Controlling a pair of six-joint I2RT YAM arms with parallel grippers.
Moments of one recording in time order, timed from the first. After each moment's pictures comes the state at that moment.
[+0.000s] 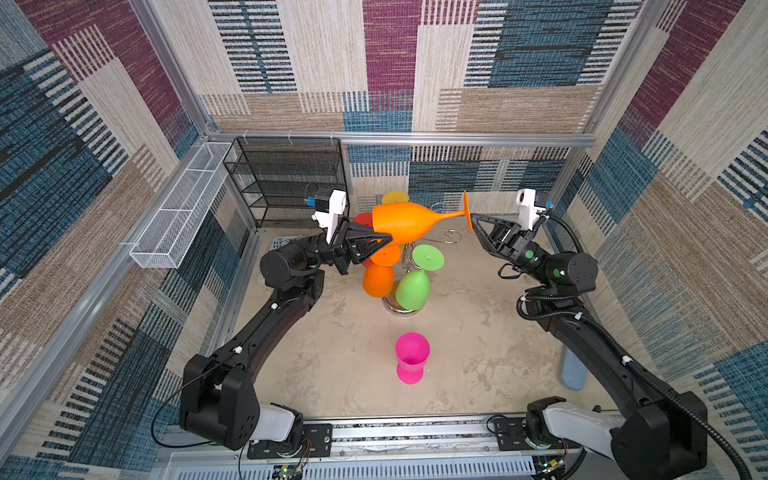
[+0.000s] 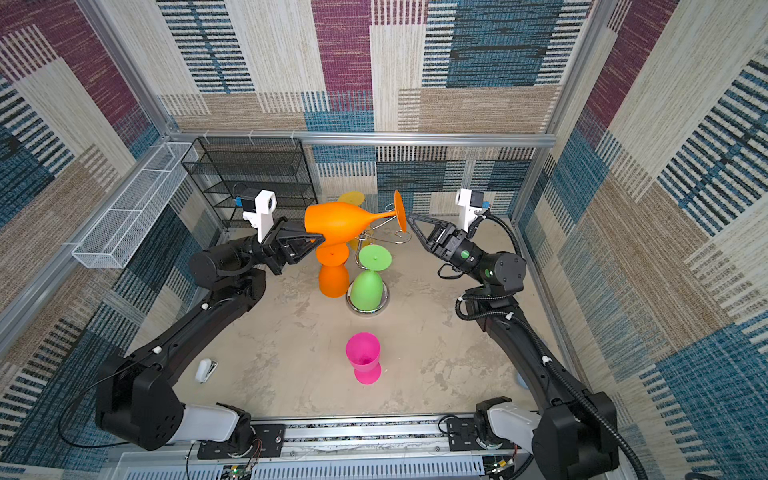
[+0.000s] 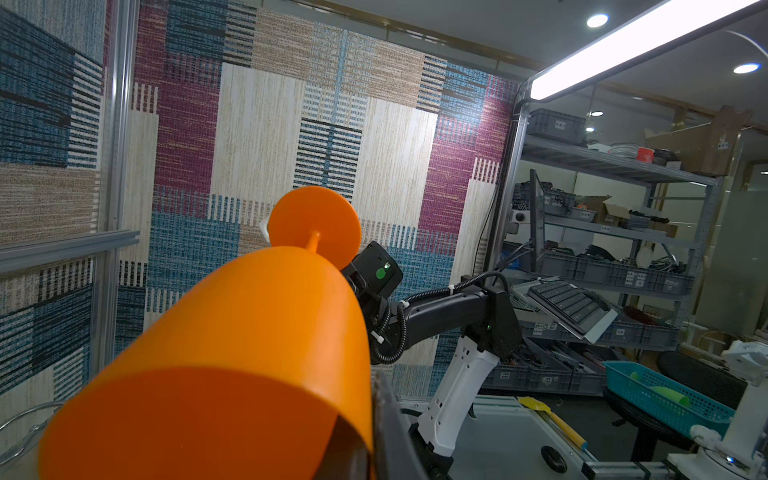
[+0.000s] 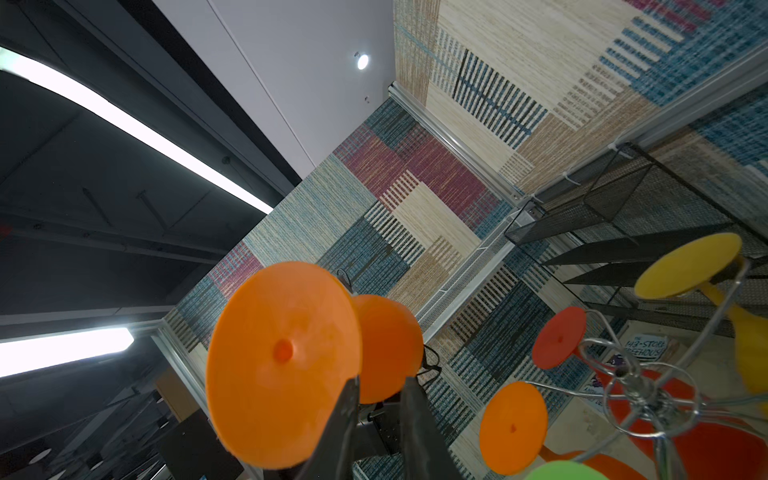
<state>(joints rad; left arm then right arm) -0.33 1.41 1.13 1.31 1.15 -1.13 0.20 1.17 0.90 0.94 -0.79 1.41</state>
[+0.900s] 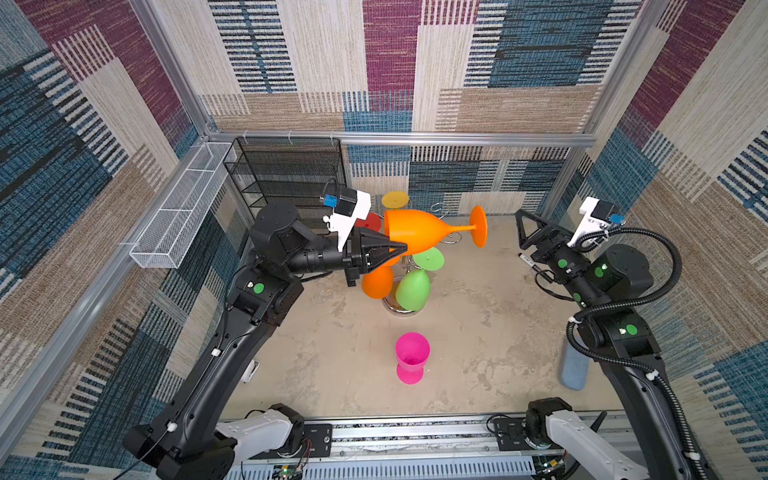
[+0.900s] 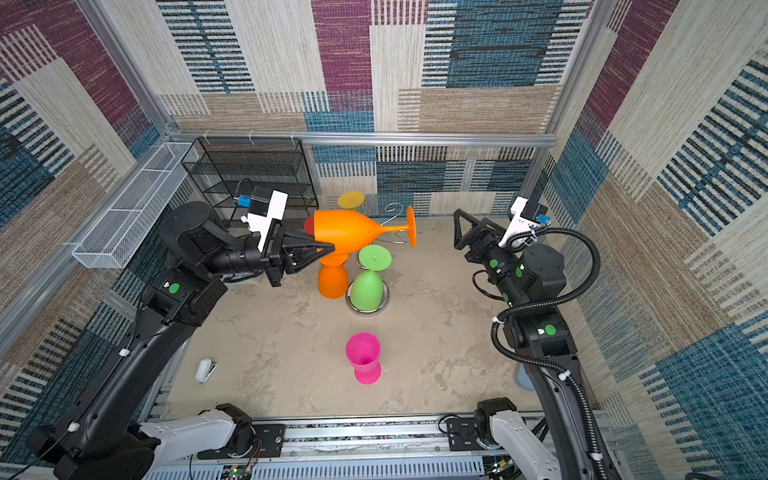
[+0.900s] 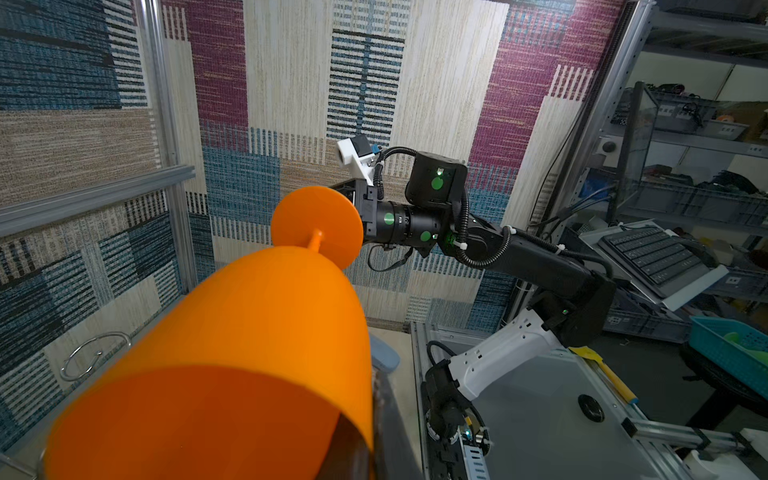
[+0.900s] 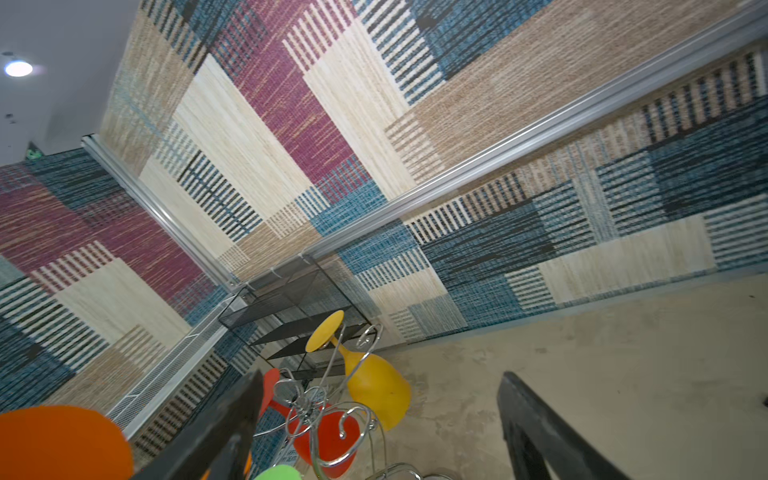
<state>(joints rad) -0.56 1.20 1.58 -0.37 0.92 -0.09 0.13 0.84 1.11 -0.19 -0.13 0.60</state>
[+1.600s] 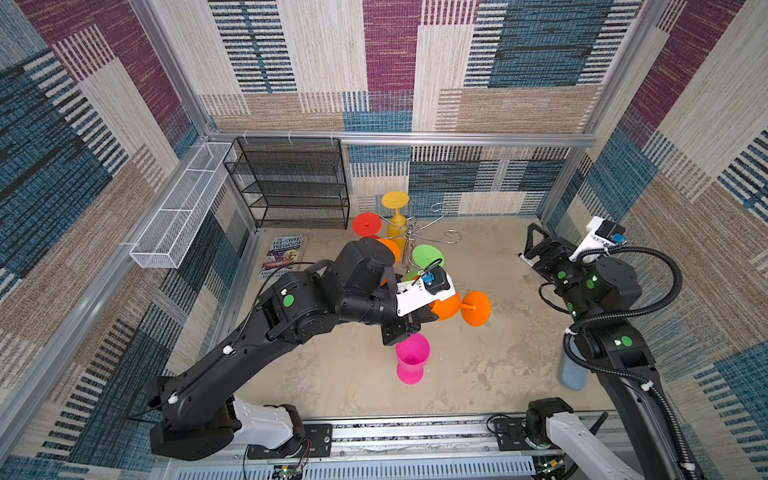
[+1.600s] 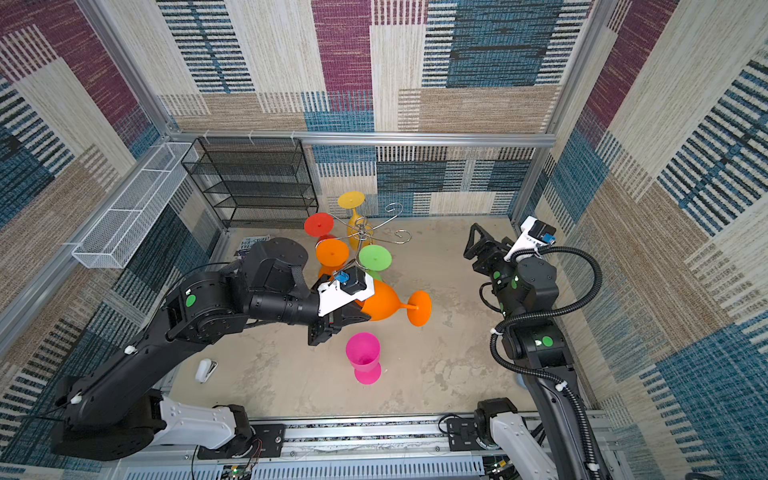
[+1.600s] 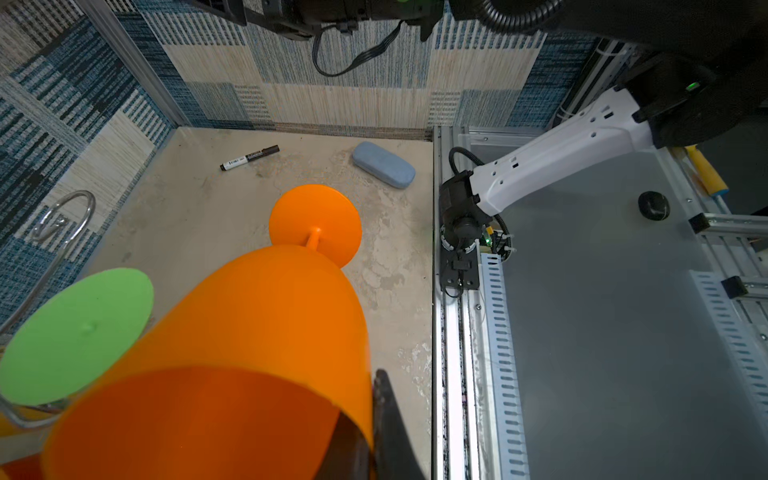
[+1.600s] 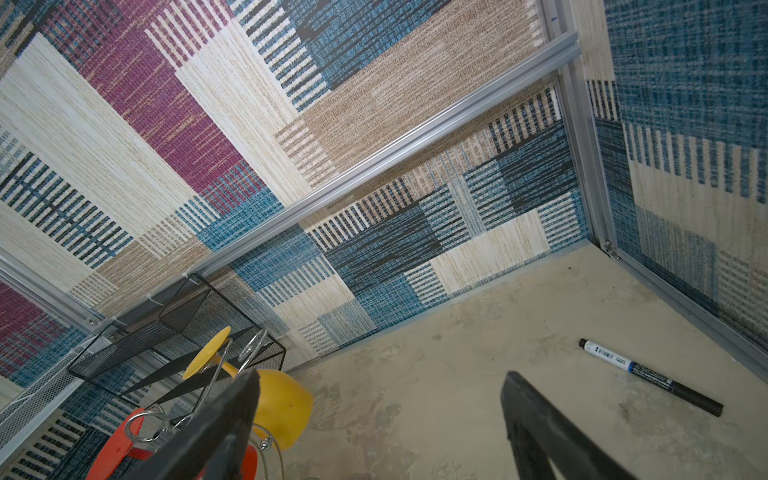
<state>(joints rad) -1.07 1.34 1.82 -1.10 0.25 0.28 0.12 0.78 1.00 -0.24 0.09 0.53</state>
